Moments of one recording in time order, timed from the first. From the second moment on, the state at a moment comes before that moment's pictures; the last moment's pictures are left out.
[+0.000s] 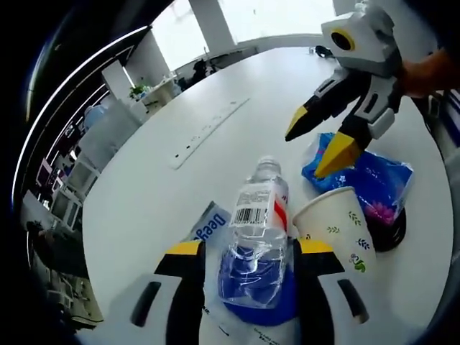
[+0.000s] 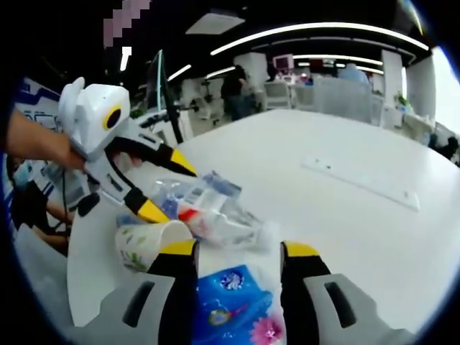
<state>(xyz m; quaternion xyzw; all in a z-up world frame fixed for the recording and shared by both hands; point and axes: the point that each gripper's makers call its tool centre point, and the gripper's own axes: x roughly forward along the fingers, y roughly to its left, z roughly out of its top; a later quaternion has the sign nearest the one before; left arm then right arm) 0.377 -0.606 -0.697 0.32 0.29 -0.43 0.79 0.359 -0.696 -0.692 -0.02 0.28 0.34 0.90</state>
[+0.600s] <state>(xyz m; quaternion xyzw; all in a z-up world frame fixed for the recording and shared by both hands) 0.382 -0.623 -0.710 0.33 0.32 -0.46 0.76 0.366 -0.699 -0.700 -0.01 0.30 0.33 0.90</state>
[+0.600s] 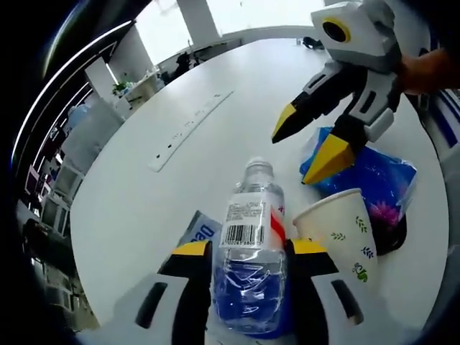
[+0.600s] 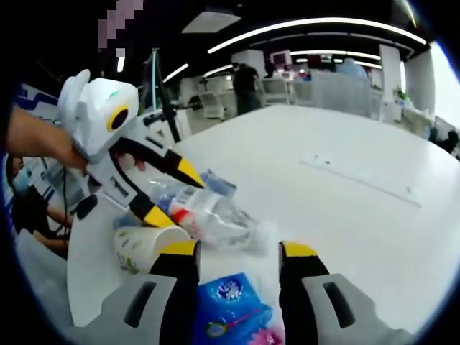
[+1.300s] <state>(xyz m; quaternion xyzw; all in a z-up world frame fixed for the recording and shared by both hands) 0.383 -0.635 -0.726 0.35 0.37 -0.48 0.71 0.371 -0.697 -0.707 0.00 0.31 0.33 0.89</state>
